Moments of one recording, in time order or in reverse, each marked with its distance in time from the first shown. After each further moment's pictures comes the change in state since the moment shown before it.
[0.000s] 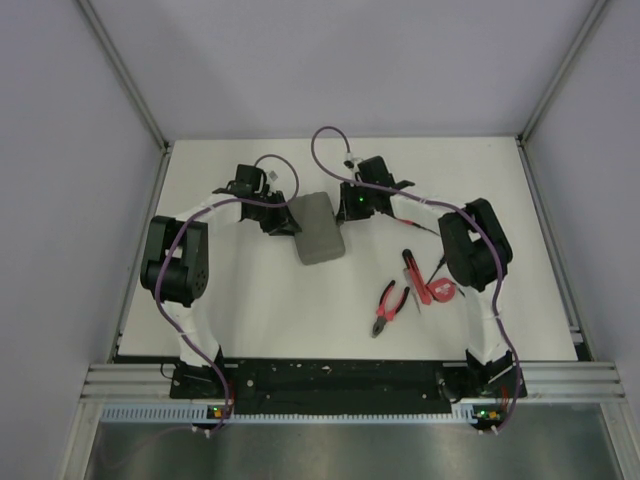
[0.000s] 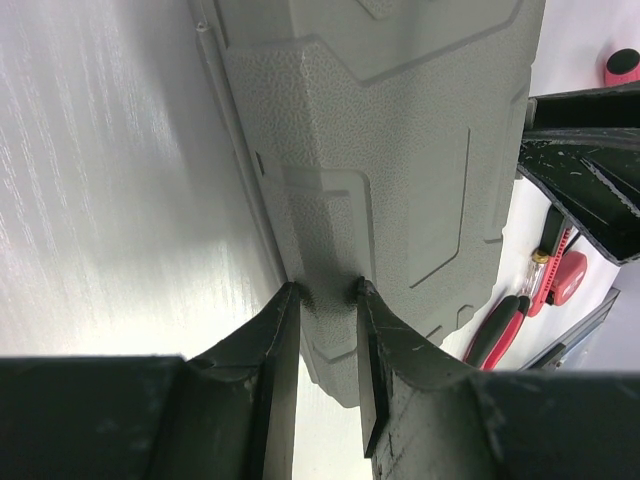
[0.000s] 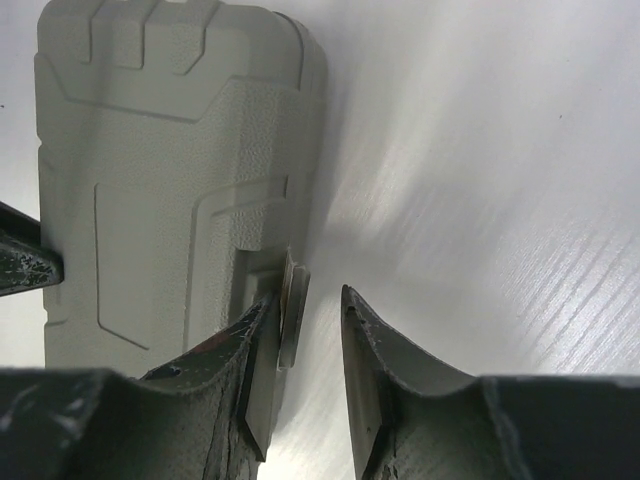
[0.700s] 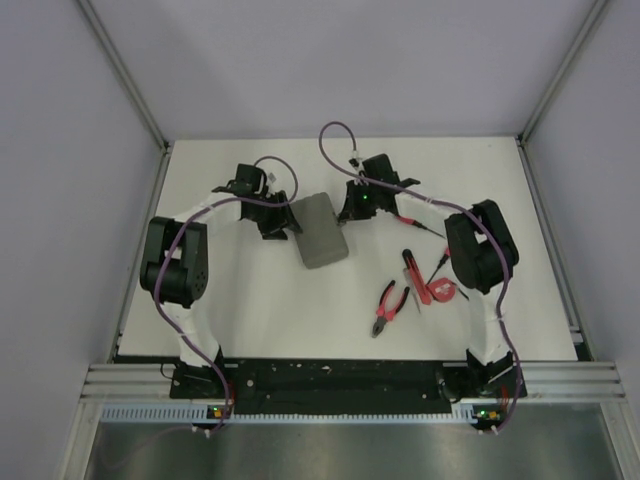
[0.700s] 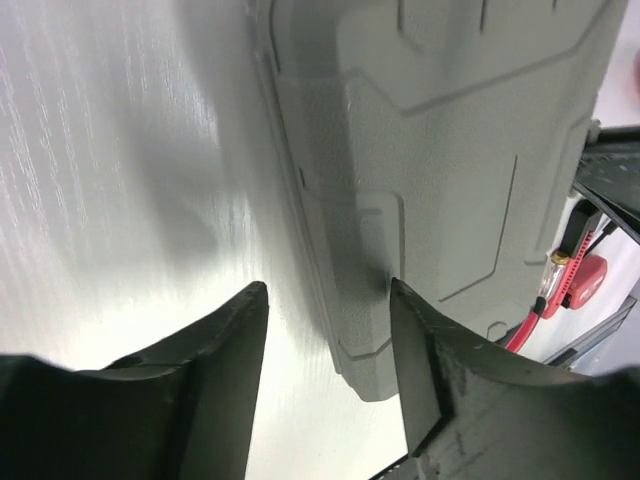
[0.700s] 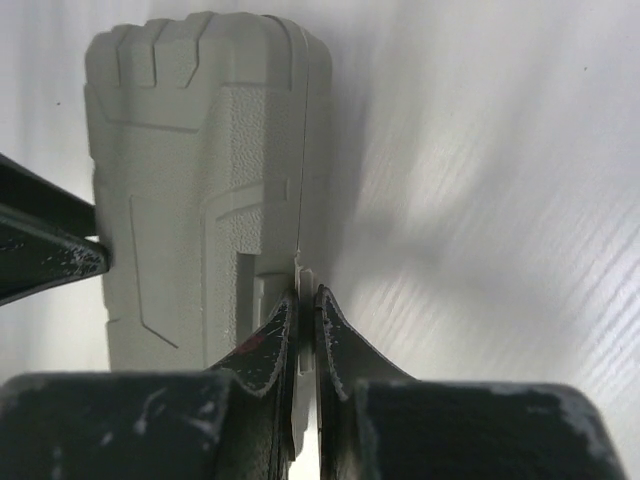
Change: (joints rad) left arm 0.002 -0.012 0.010 -0.057 -0.037 0.001; right arm -0.021 -0.017 -0.014 -0.011 -0.075 0.086
